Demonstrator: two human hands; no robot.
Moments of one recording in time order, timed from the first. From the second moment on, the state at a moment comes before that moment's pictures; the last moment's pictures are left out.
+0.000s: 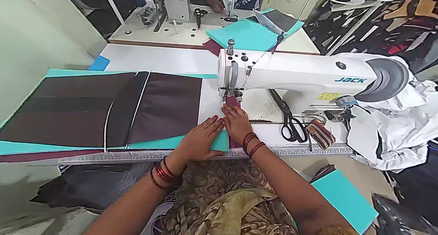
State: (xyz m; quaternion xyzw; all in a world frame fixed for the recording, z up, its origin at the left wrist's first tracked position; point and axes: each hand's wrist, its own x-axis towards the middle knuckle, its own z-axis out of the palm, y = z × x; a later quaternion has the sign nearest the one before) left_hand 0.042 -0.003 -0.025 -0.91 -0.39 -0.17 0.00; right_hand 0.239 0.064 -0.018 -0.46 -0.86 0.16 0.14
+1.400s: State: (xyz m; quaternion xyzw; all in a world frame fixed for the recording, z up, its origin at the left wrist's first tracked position) left_hand 0.020 0.123 -0.022 -0.91 -0.35 -0.22 0.00; right_hand 0.232 0.075 -0.021 -0.48 -0.85 0.12 0.17
